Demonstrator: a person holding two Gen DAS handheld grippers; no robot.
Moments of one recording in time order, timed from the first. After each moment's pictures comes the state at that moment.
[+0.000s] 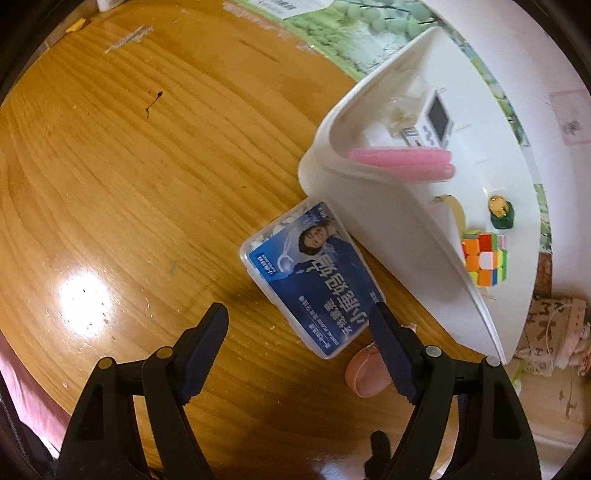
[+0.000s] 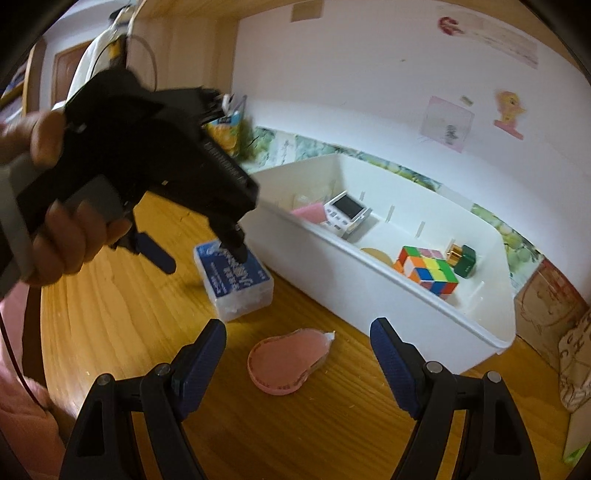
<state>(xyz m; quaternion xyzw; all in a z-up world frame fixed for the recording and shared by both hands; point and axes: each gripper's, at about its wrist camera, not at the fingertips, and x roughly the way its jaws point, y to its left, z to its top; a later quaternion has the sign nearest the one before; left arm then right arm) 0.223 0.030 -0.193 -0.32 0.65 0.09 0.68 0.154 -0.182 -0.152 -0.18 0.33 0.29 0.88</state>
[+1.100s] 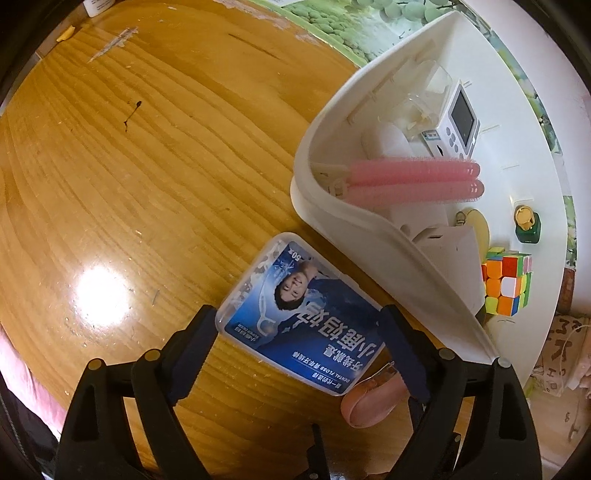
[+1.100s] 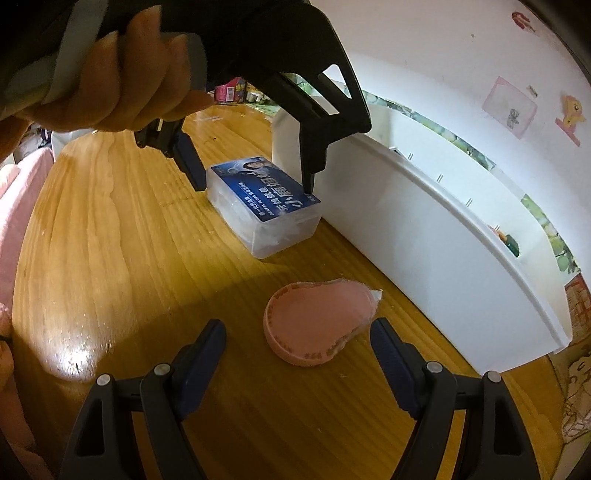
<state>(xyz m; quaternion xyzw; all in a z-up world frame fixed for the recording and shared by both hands) 0.277 0.006 -0.215 -0.30 0.68 0.12 0.66 0.152 -0.160 -0.207 -0.25 0.37 0.32 0.84</state>
